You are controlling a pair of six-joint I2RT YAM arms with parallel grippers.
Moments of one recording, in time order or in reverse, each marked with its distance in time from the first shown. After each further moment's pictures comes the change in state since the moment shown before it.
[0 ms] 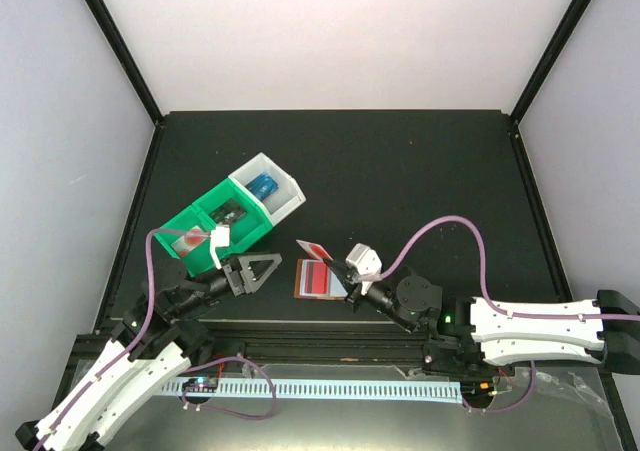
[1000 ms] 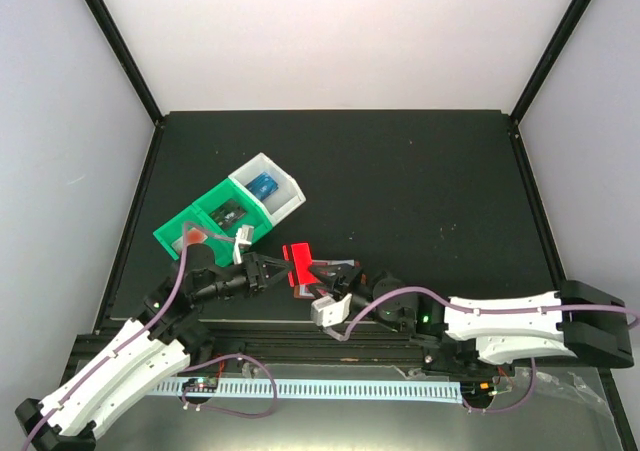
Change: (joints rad) left arm -0.005 0.195 -0.030 0.055 0.133 -0.267; right arm -0.035 0.177 -0.033 0.091 -0.215 -0.920
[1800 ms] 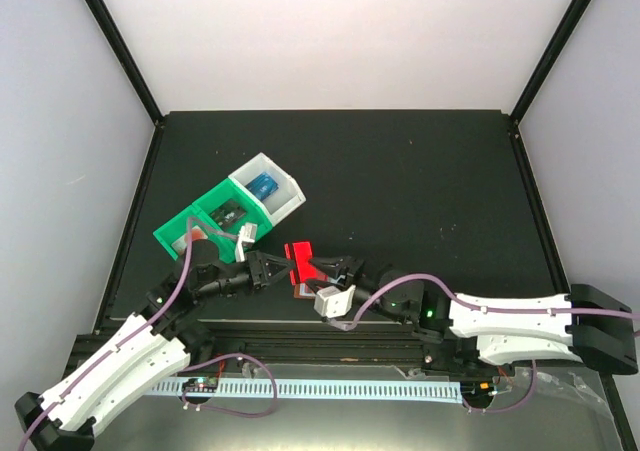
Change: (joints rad) left arm 0.000 0.052 0.026 -0.010 -0.019 0.058; right arm -0.060 -0.053 0.010 0.006 -0.090 0.132
